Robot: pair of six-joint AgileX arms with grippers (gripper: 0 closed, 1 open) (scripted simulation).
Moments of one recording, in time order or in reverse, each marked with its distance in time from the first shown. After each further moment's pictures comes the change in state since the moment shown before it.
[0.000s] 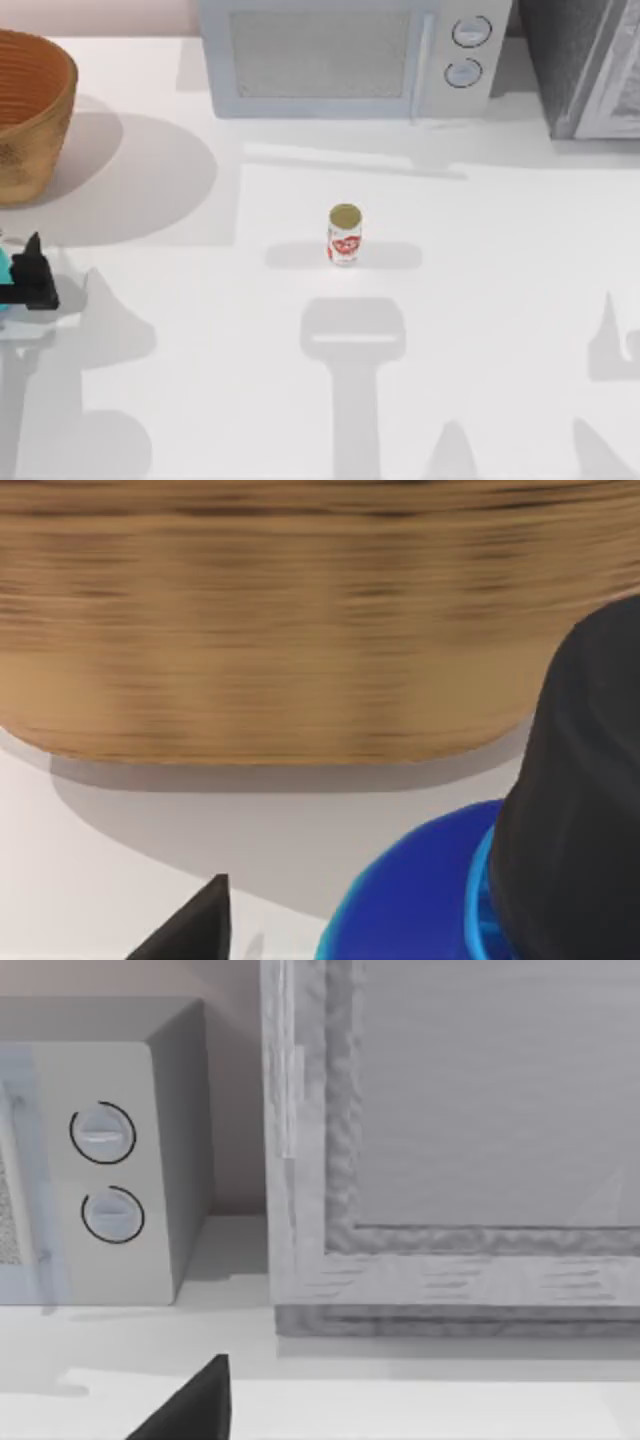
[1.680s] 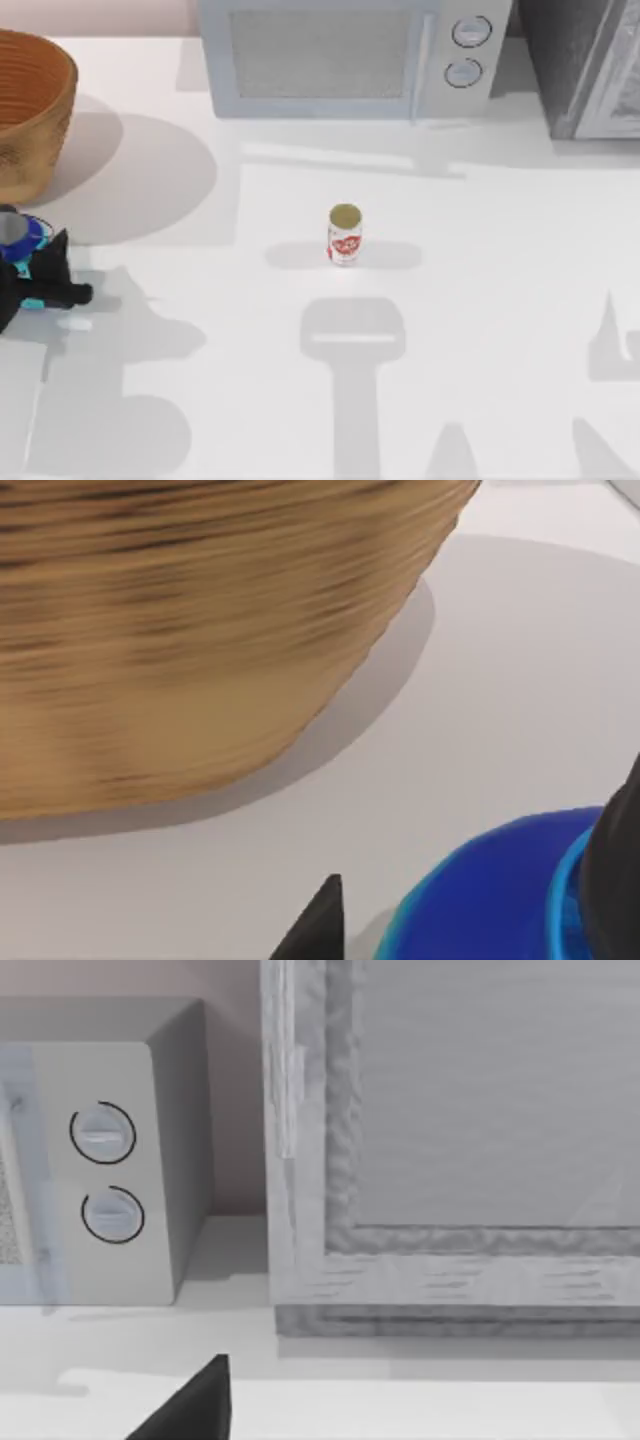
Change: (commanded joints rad) left arm -0.104 -0.052 0.023 -0.099 0.045 0.007; right arm 0.000 0.000 0.000 0.000 0.000 0.000
